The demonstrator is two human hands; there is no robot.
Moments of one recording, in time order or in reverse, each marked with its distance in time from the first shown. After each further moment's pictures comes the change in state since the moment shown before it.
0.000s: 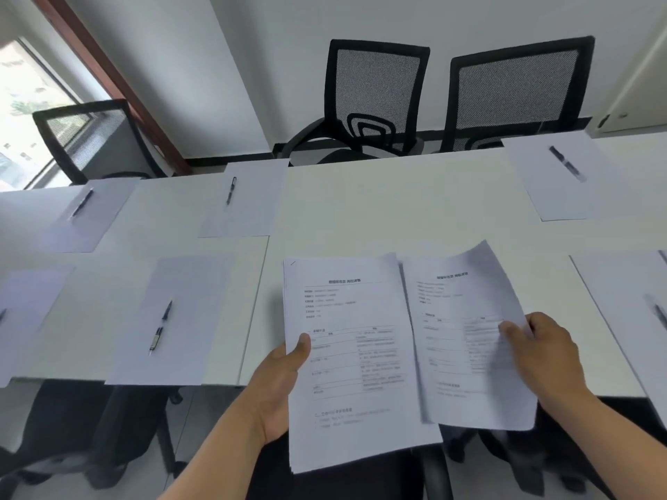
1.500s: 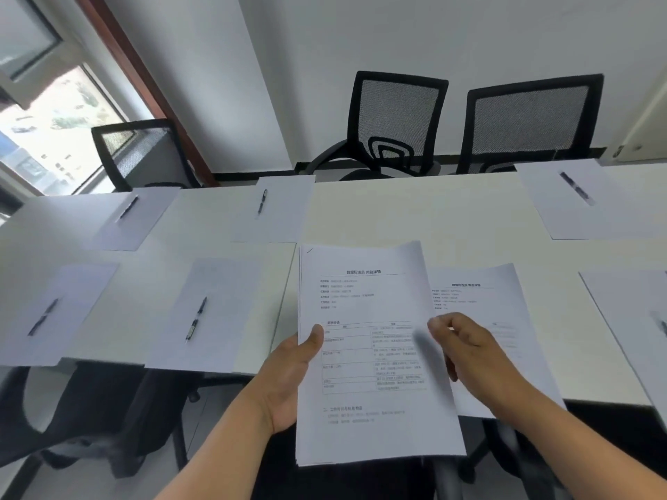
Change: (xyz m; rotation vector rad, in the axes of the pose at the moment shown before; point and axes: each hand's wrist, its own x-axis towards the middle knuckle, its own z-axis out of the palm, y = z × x) left_hand -0.051 0.015 -0.007 0.013 -0.075 0.107; right_hand -0.093 -0.084 0.016 0.339 -0.531 -0.200
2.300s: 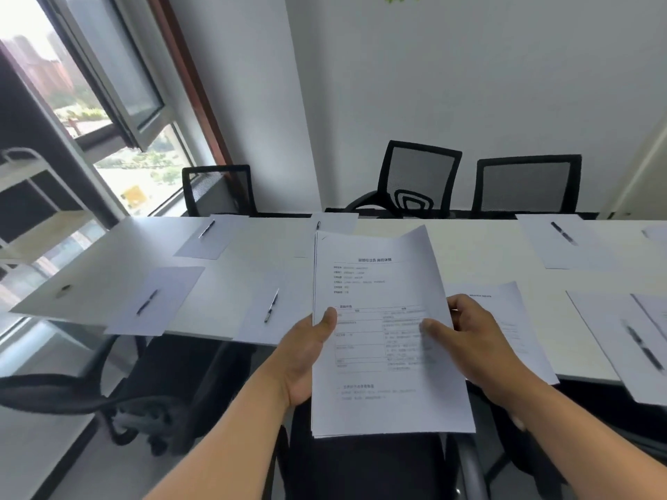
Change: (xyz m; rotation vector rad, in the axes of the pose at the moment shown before) left_hand -0.184 0.010 -0.057 0.058 -0.090 0.225; right_hand -0.172 -0.097 0.085 -0.042 0.114 -0.206
